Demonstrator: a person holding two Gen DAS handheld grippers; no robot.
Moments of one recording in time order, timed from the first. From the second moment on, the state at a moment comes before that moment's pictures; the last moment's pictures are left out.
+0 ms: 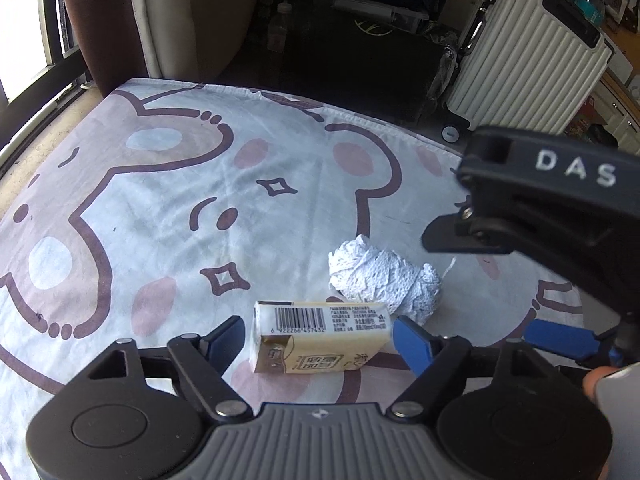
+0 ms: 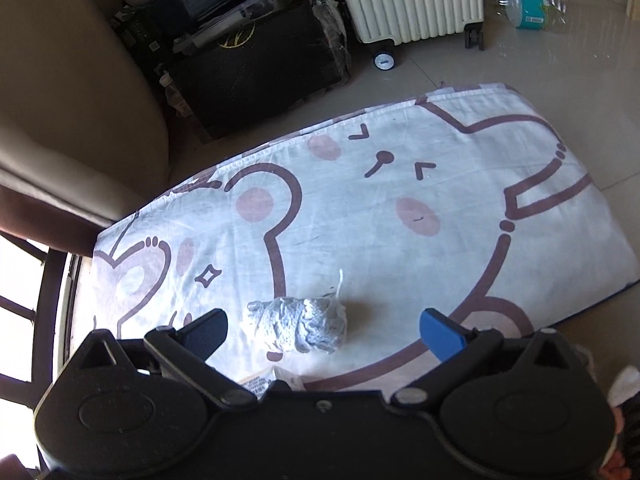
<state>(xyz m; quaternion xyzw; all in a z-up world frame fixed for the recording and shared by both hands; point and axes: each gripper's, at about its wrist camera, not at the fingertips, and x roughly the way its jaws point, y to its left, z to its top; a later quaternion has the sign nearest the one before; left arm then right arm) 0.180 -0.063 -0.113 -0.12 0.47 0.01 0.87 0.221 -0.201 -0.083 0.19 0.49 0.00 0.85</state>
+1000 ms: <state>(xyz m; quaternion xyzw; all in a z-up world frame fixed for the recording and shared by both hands) 0.176 0.024 -0.100 -0.18 0.50 -0.01 0.85 0.244 -0.151 -0.132 0.15 0.51 -0.02 0.85</state>
